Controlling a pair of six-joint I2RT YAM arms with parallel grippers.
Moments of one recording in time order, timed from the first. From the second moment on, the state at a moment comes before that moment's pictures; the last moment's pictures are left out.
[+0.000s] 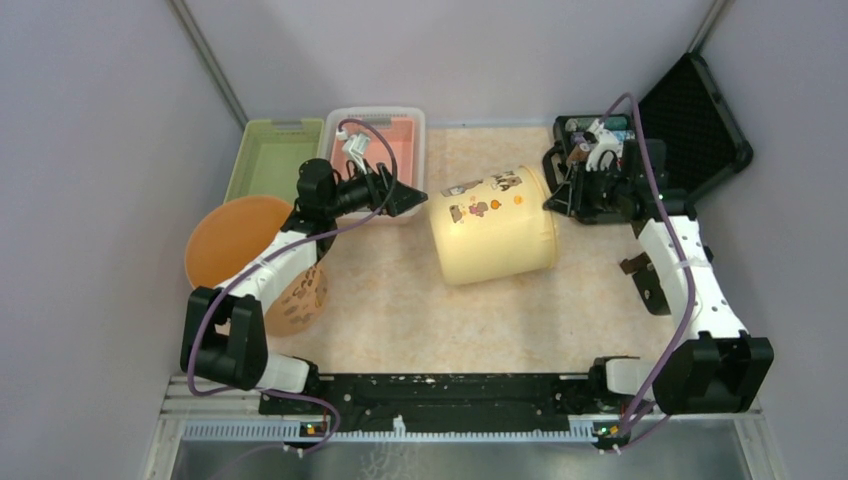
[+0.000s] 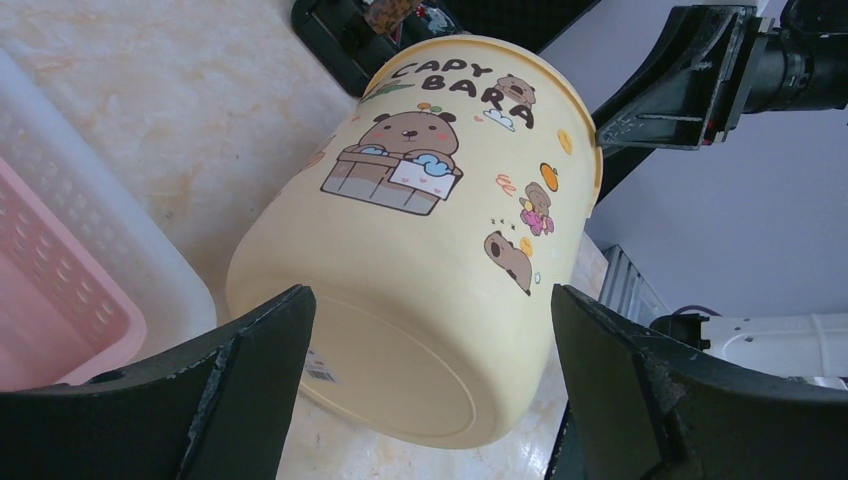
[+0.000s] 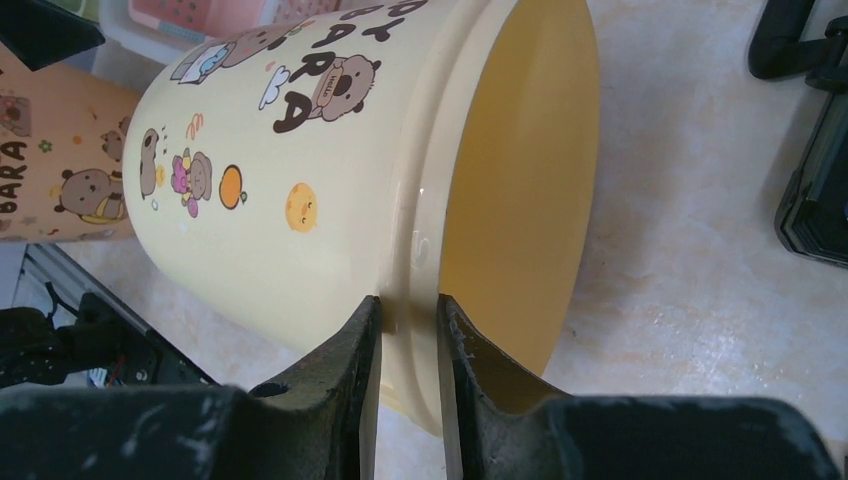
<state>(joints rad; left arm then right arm) -0.25 1.41 0.91 0.40 0.79 -0.59 0.01 1.25 1.21 -0.66 -0.59 0.08</state>
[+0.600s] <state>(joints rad) -0.26 1.40 0.91 0.38 0.85 -0.60 -0.09 1.27 1.19 -0.67 -0.67 0.08</state>
